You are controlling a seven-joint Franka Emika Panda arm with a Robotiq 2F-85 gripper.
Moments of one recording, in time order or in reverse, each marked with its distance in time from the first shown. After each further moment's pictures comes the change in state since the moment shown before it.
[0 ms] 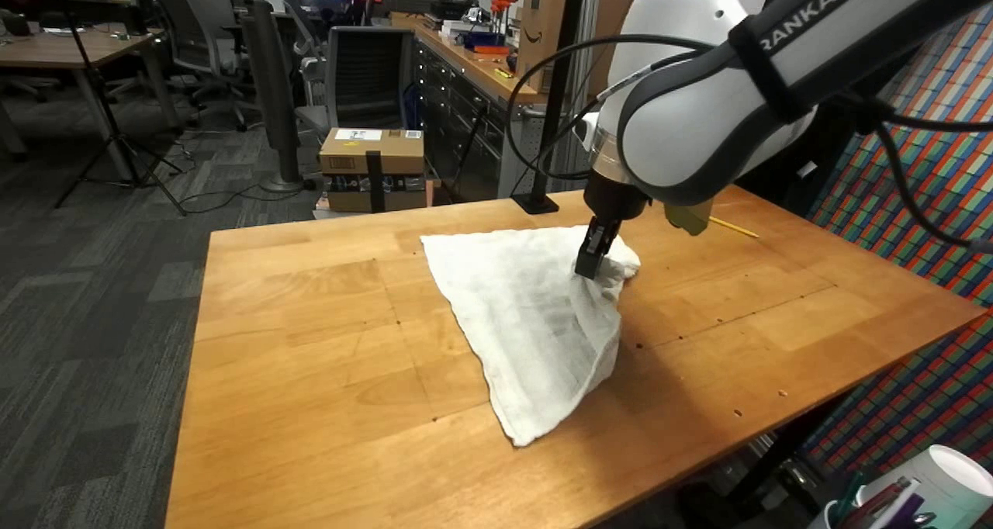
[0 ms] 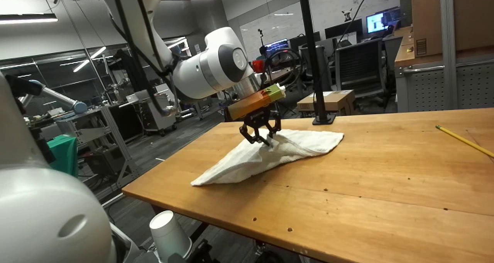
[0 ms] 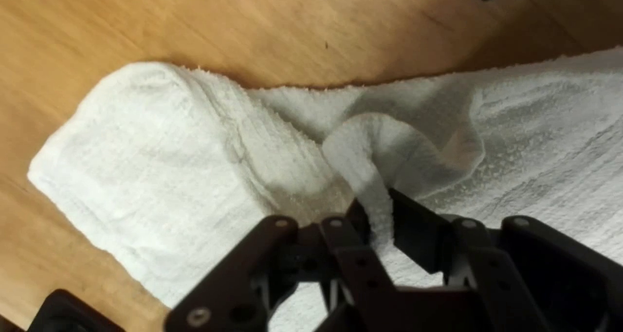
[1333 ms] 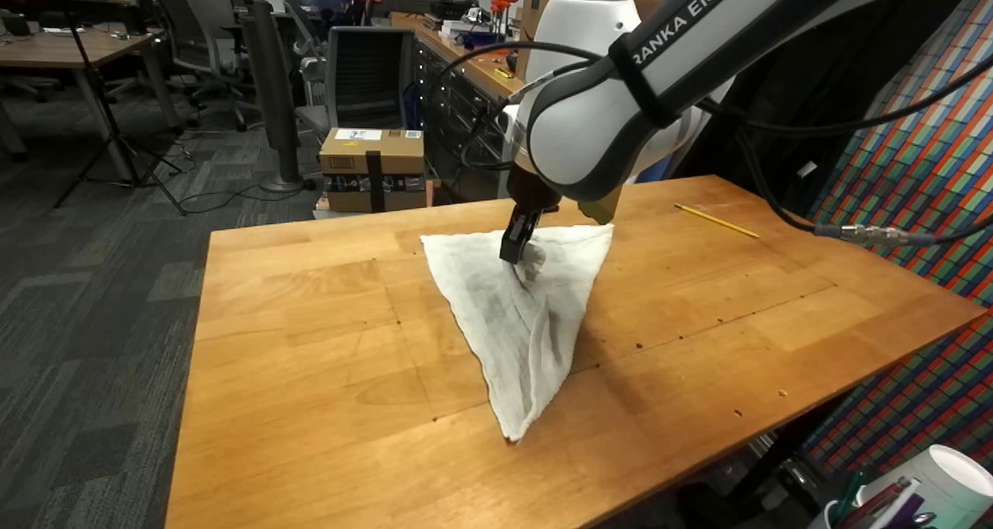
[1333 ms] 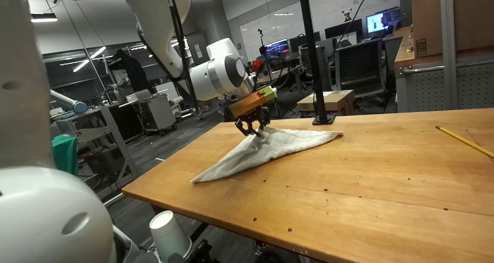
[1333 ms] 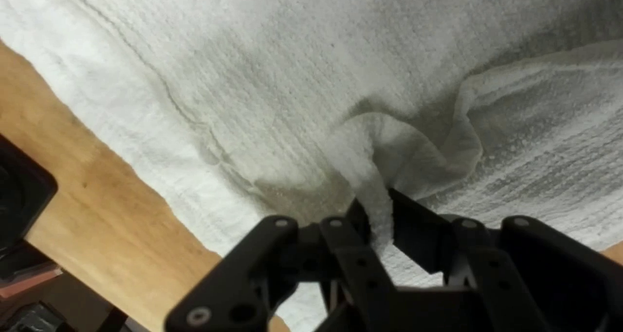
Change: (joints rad) arm 0.014 0.224 0.095 0.235 -0.001 0.069 -0.022
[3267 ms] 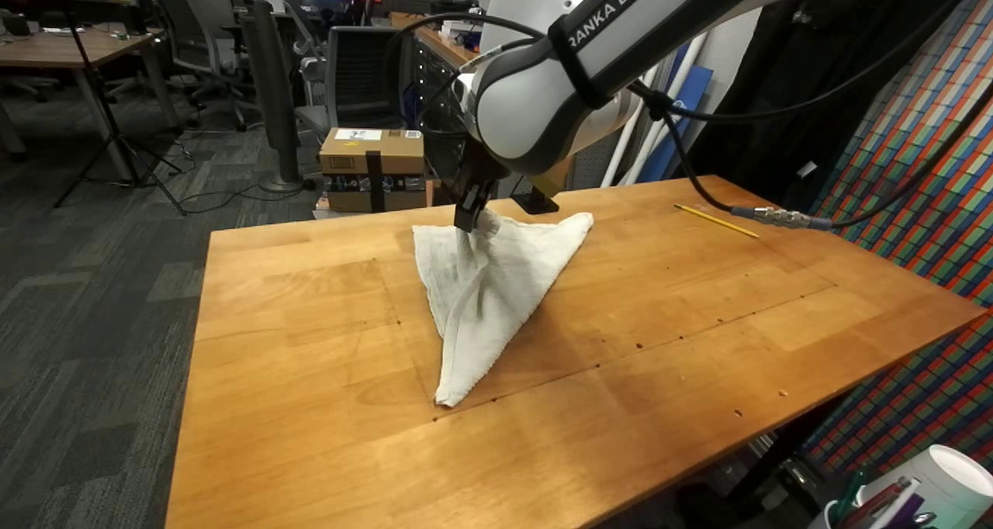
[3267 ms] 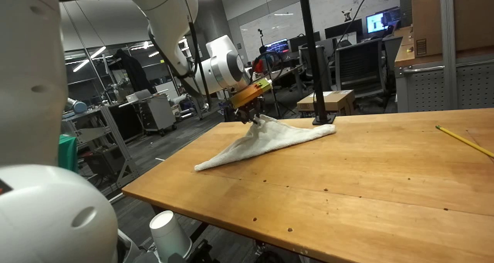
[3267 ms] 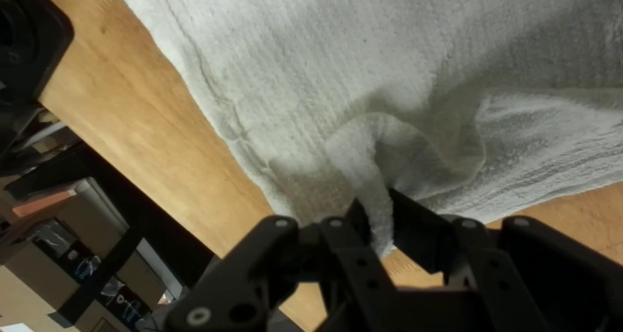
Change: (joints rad) arm 0.042 0.120 0.009 0.202 -0.023 0.014 0.000
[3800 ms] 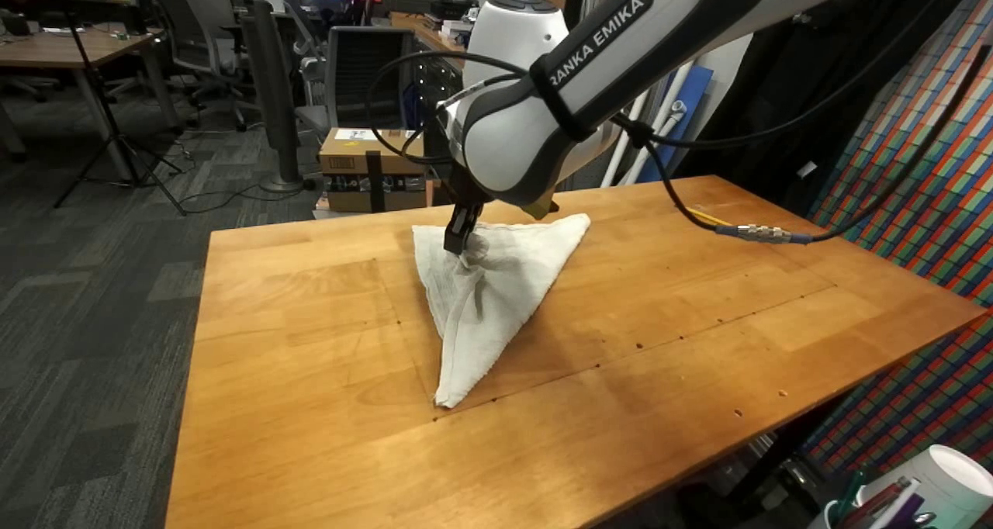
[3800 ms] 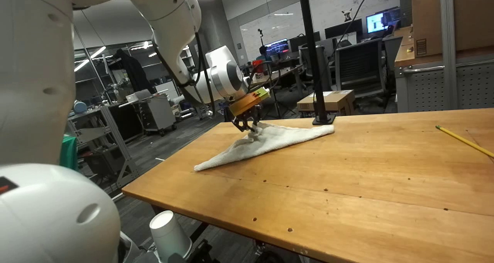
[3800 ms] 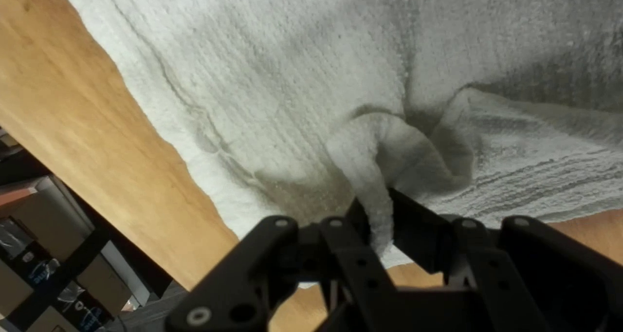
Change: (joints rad) arm 0.026 0.058 0.001 0.007 -0.030 0.022 0.000
